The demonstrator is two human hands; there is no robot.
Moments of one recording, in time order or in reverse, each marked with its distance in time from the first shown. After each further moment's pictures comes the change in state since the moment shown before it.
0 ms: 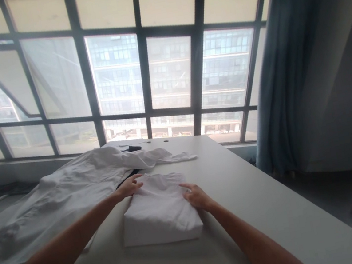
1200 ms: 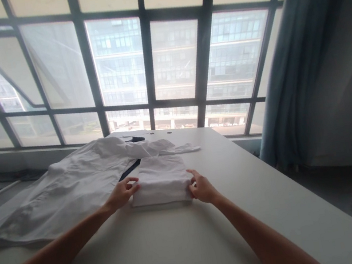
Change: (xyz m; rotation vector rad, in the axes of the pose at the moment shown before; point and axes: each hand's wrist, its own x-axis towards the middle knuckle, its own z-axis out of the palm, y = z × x) left_hand -0.092 0.008 -0.009 -0.108 0.051 0.027; right_hand -0.035 -0.047 -0.011 0.146 -0.019 0.195
